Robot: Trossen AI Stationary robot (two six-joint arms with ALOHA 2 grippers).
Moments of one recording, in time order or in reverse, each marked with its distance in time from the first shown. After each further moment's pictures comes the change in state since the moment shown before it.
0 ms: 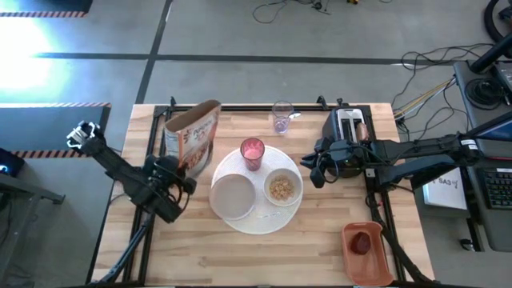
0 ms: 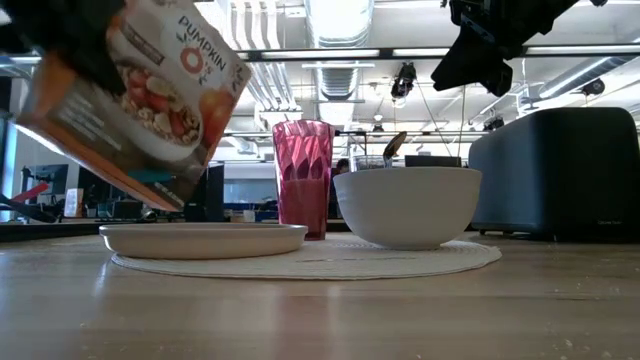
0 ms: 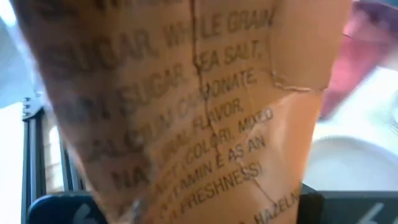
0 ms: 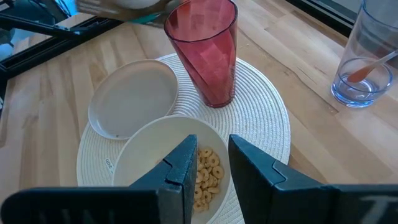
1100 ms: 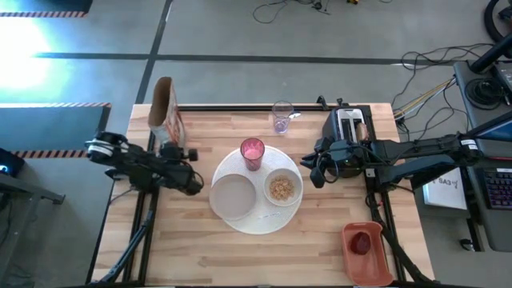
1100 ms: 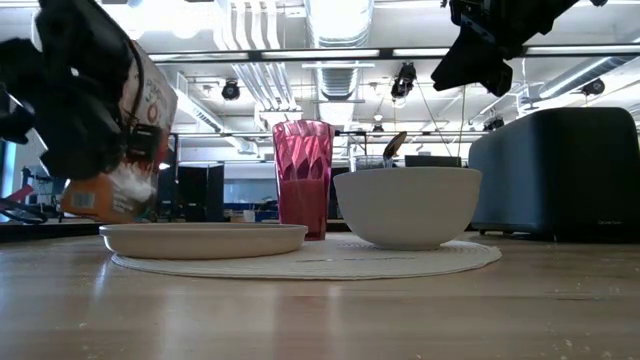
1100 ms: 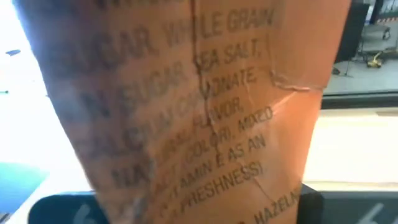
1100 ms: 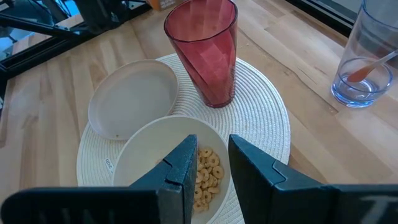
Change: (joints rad) left arm 0.519 0.334 -0.371 0.124 -0.210 -0.487; right arm 0.000 0.000 0.000 0.000 0.000 0.000
